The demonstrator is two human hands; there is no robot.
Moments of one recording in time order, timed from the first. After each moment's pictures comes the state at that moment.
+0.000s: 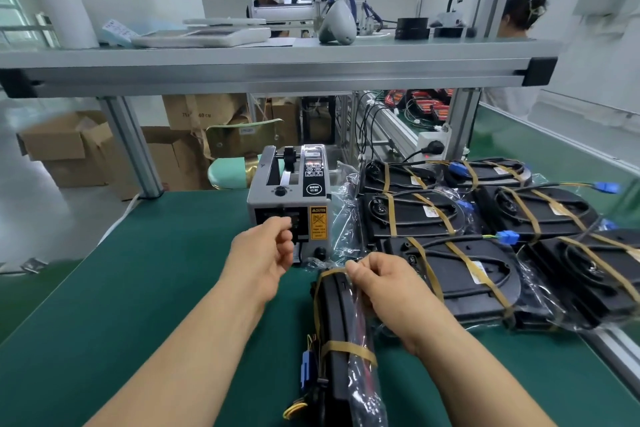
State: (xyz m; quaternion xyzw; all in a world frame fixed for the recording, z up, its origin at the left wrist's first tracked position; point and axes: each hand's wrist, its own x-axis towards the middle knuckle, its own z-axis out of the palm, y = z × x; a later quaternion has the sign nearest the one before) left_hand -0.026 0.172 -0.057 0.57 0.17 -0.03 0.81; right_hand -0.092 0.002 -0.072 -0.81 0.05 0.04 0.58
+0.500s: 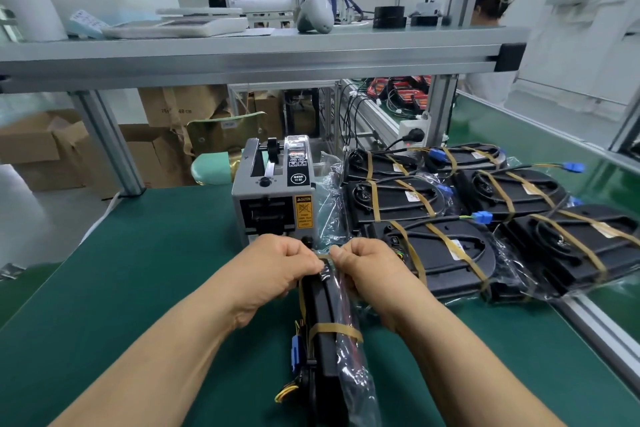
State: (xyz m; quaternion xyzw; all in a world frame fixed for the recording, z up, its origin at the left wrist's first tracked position) left_hand -0.078 0.171 -0.042 0.81 -0.08 -0.17 0.55; right_hand -0.092 0.010 -0.071 -0.78 0.06 0.05 0.62
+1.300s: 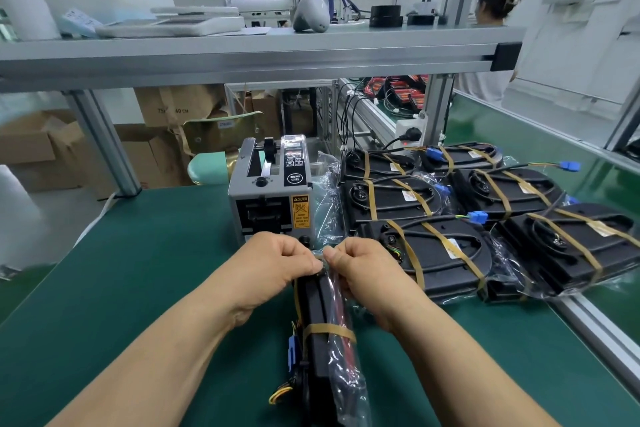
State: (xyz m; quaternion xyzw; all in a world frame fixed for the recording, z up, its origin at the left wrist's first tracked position) left_hand -0.069 0.170 -0.050 0.81 -0.09 -0.14 0.56; right_hand -0.091 0.011 -0.073 -0.79 0.05 0.04 0.61
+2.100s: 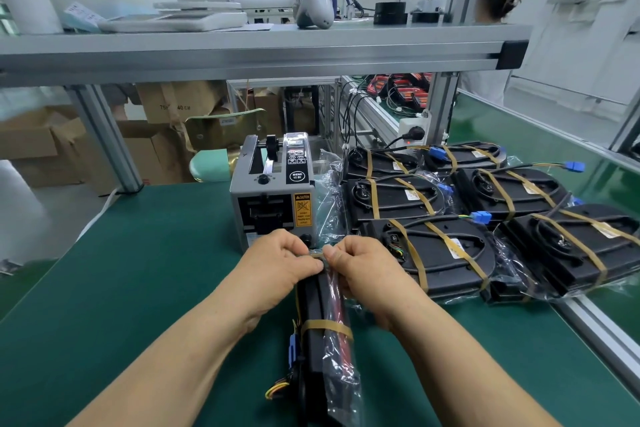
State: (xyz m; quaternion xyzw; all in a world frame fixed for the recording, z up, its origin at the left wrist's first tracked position) left_hand -0.069 0.164 -0.064 0.83 -0.02 -0.09 0.55; right_hand -0.086 0.012 -0.077 -0.78 0.04 0.05 0.62
